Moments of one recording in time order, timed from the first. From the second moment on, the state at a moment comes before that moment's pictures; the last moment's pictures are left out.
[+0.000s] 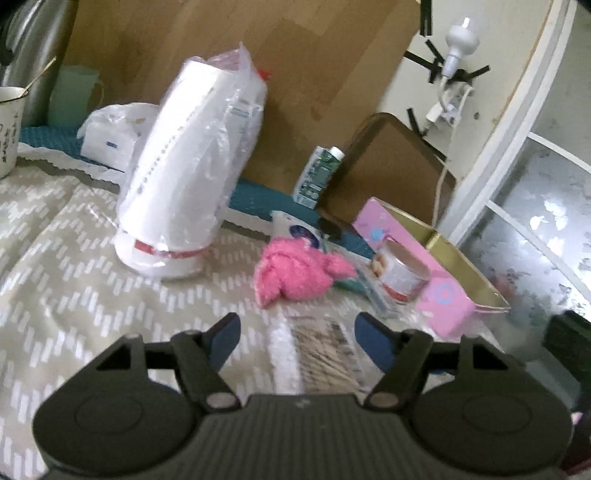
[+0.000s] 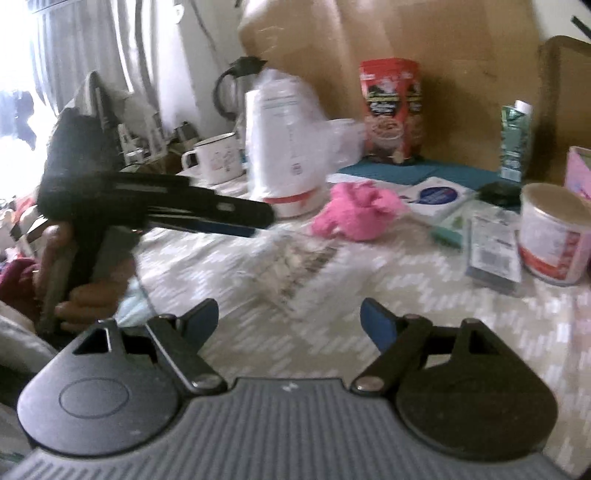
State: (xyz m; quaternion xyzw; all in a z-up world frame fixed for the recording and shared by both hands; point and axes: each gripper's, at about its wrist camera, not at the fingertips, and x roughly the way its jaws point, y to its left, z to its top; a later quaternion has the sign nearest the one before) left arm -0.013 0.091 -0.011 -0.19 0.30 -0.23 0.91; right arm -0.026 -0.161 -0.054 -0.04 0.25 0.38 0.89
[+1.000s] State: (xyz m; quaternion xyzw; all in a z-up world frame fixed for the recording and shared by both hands) left arm 0.075 -0.168 0.065 -0.03 0.26 -0.42 0.87; right arm -0.041 -0.284 -0.014 -0.06 0.08 0.10 0.99
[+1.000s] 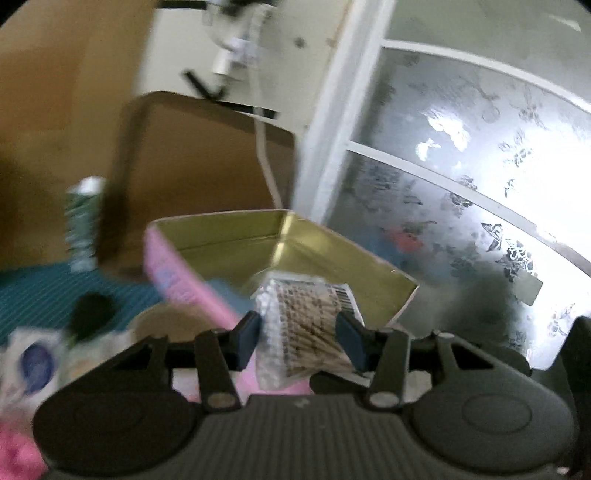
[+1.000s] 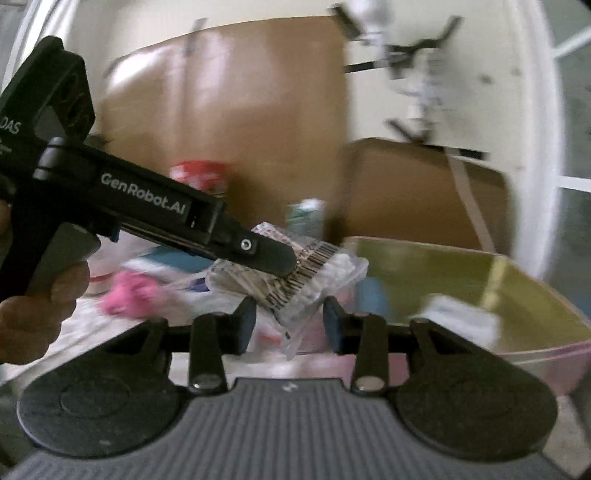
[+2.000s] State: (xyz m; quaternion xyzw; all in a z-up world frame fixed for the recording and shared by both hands) left arm 0.029 0.016 -0.014 -0.10 0.32 -0.27 0.90; right arm -0.016 -0.237 -0.018 0.01 0.09 0.20 0.98
